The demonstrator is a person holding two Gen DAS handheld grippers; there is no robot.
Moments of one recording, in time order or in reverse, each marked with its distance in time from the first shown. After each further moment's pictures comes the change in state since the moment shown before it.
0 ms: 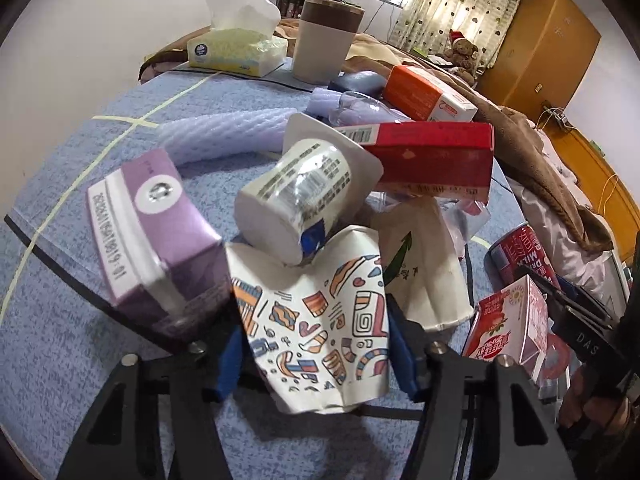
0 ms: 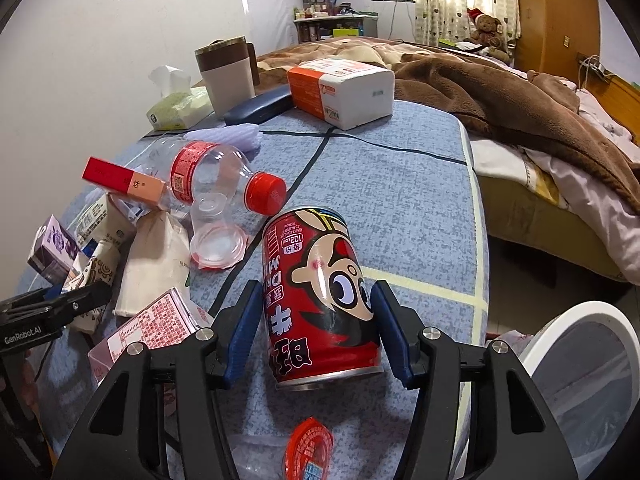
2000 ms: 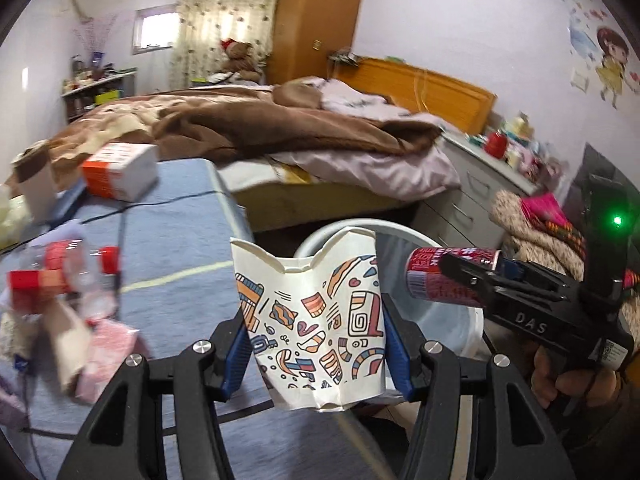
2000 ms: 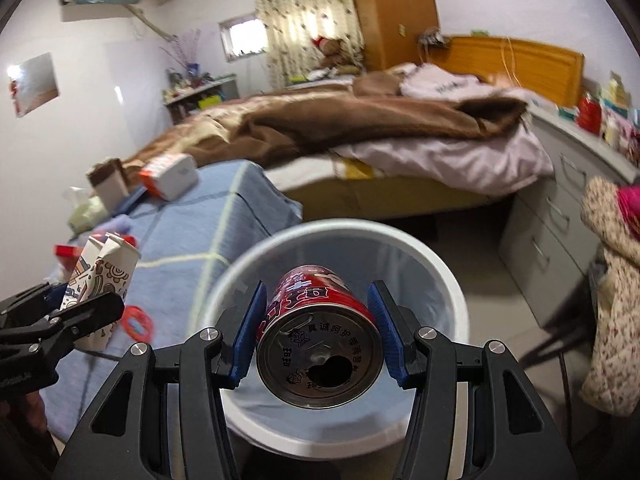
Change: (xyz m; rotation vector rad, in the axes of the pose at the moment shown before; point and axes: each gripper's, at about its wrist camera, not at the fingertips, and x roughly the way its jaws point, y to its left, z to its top) left arm -0.058 -0.250 -0.057 0.614 -0.079 -0.430; right arm -0.125 -0.127 -0.084 0.387 -0.190 -0.292
